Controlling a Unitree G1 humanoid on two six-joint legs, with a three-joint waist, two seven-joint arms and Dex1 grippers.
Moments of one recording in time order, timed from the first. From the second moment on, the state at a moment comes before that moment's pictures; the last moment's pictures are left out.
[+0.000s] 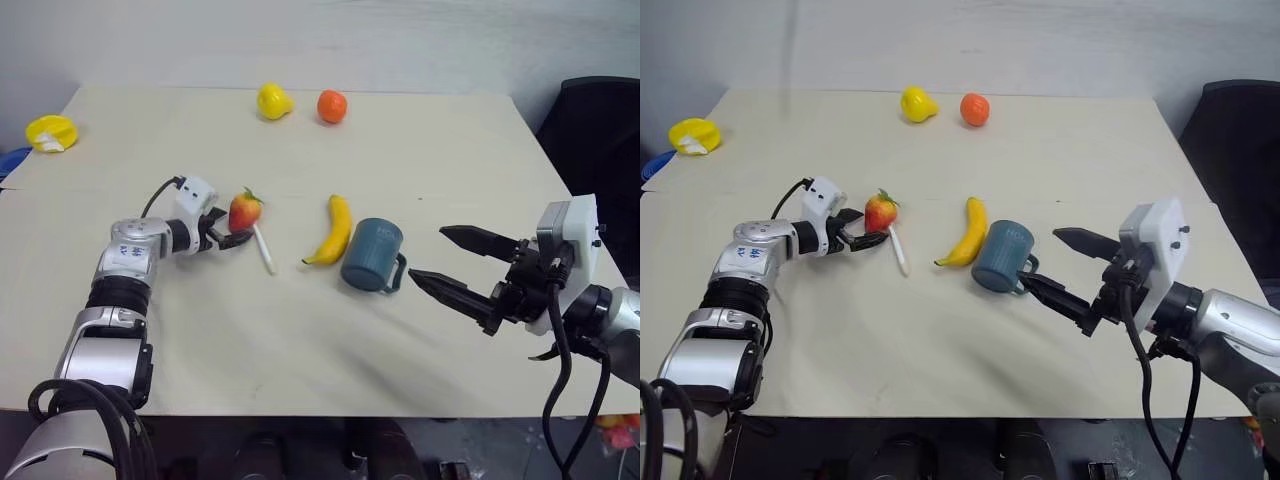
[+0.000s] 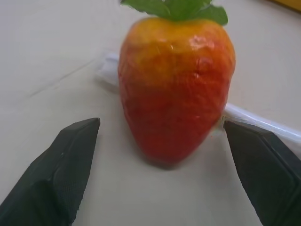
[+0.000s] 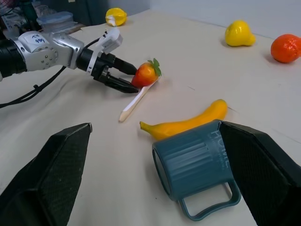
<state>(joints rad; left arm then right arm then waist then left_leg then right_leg) -0.91 0.58 -0.02 0.89 -0.09 0.21 -0.82 -0.10 -0.86 -0.46 -0.79 1.19 0.85 0.42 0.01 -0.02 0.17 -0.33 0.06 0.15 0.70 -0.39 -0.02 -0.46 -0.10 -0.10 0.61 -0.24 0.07</state>
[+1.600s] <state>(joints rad) -0.46 1.03 0.72 0.15 -0.64 0.90 -0.75 -0.52 -0.71 -0.06 -0.46 0.82 0.86 0.56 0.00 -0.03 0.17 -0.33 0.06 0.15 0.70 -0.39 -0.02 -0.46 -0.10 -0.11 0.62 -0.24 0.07</state>
